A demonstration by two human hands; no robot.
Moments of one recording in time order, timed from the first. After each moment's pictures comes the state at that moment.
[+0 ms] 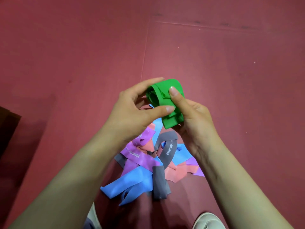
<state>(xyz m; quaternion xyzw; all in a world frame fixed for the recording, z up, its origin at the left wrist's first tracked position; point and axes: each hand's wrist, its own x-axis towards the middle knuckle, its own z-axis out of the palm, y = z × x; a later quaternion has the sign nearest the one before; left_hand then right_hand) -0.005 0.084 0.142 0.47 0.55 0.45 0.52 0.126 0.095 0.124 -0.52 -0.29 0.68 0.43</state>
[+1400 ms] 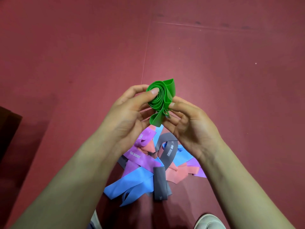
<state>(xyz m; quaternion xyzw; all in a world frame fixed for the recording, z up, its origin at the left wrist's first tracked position) -0.006 0.088 0.142 0.21 0.50 0.50 0.68 0.129 0.101 0.119 -0.45 -0.20 0.76 0.41</state>
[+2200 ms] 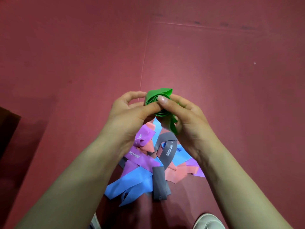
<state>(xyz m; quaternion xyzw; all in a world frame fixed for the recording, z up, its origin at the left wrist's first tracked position) 0.000 0.085 0.136 0.23 0.59 0.49 0.60 0.124 0.096 0.124 -0.44 -0.33 0.72 0.42</state>
